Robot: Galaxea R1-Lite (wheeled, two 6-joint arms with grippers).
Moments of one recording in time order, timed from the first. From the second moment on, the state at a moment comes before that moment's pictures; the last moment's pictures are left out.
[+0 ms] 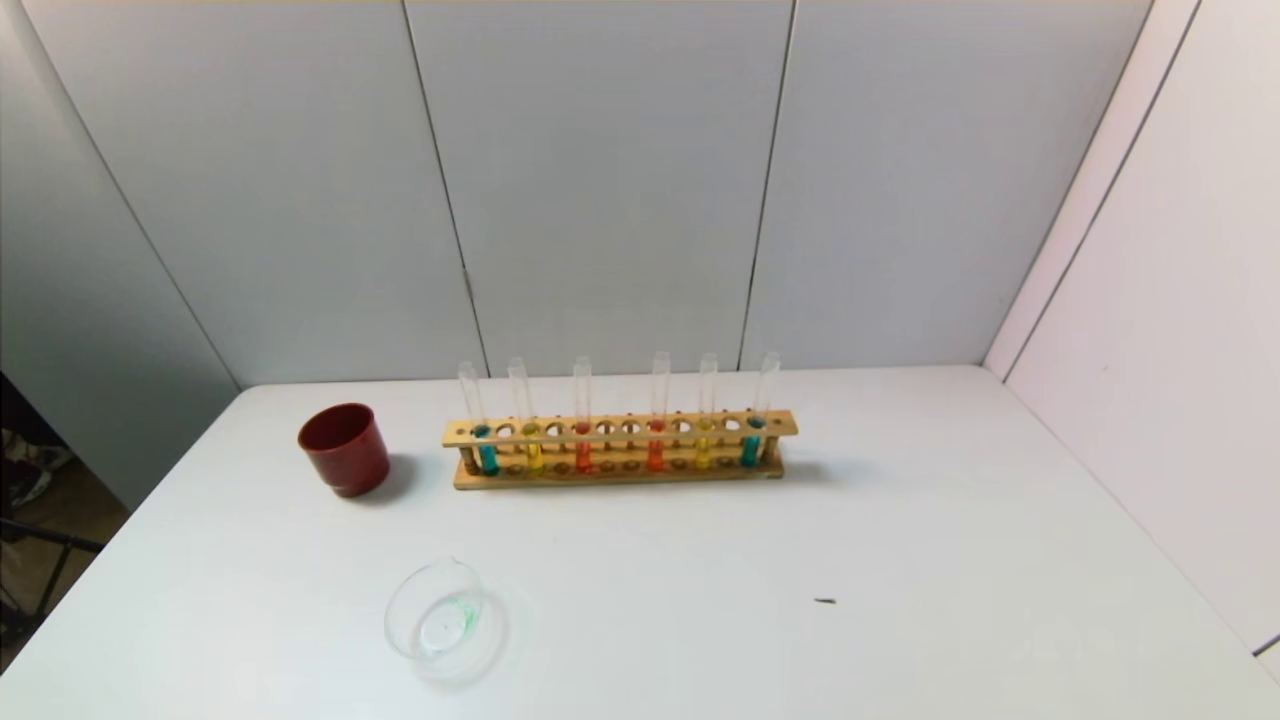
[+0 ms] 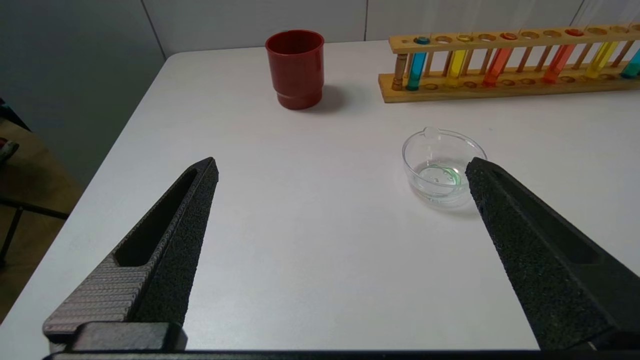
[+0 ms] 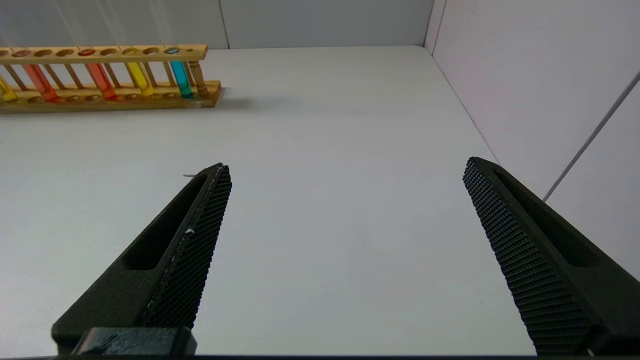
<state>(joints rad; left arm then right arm) 0.00 0.00 0.00 0.00 0.00 0.01 0.00 0.00 -0.02 0.04 -0.01 0.01</state>
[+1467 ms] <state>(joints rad) -0.04 0.83 -0.53 -0.17 -0.16 0.03 0.00 0.00 -0.02 0.04 -0.01 0.01</state>
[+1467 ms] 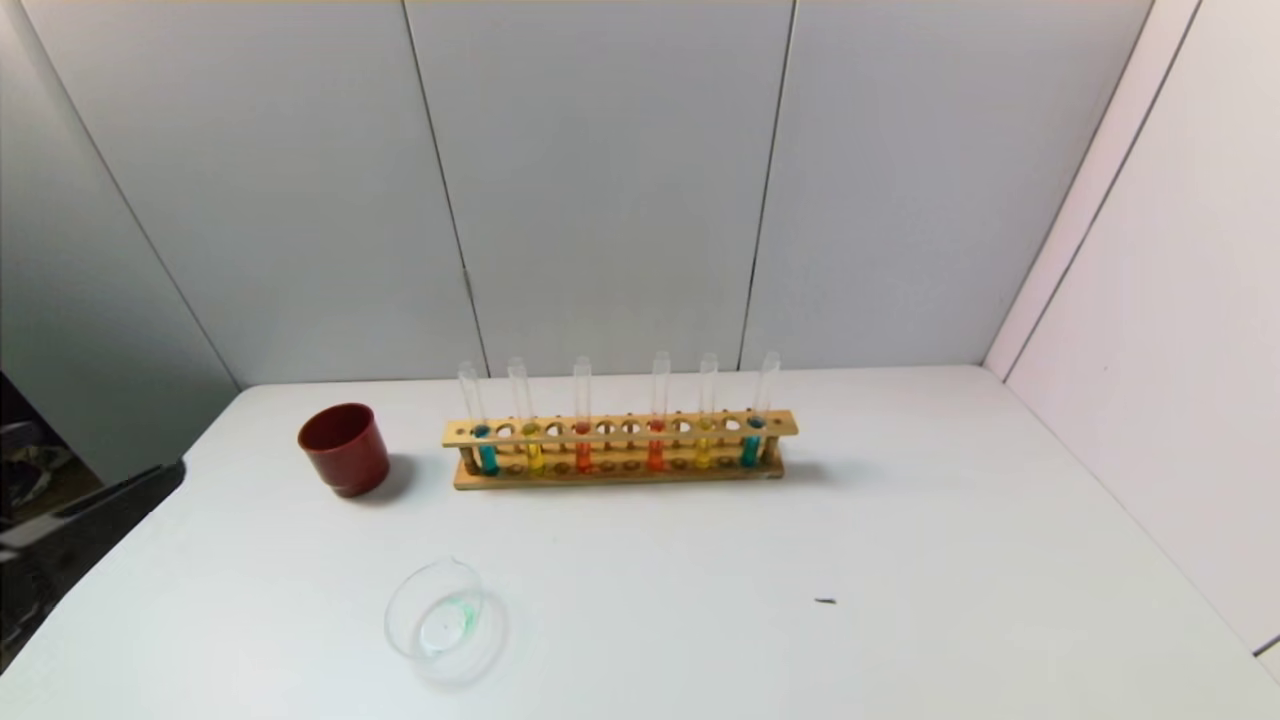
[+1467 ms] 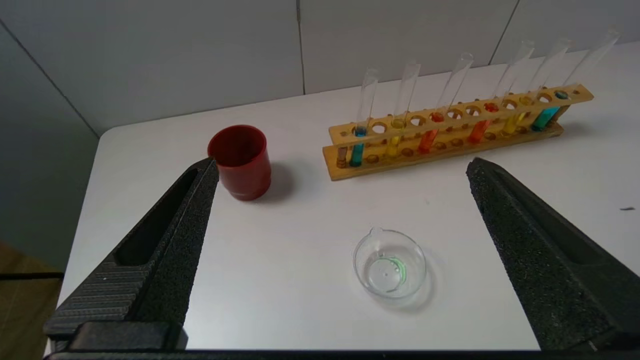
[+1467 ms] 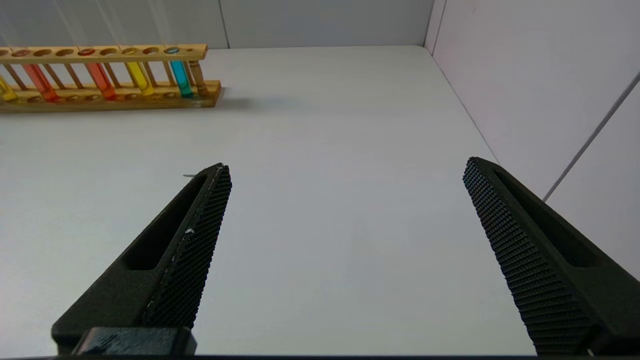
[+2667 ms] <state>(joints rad) -0.21 1.60 -0.55 -0.77 -0.11 0.03 0.00 0.00 -0.02 0.04 -0.01 0.01</state>
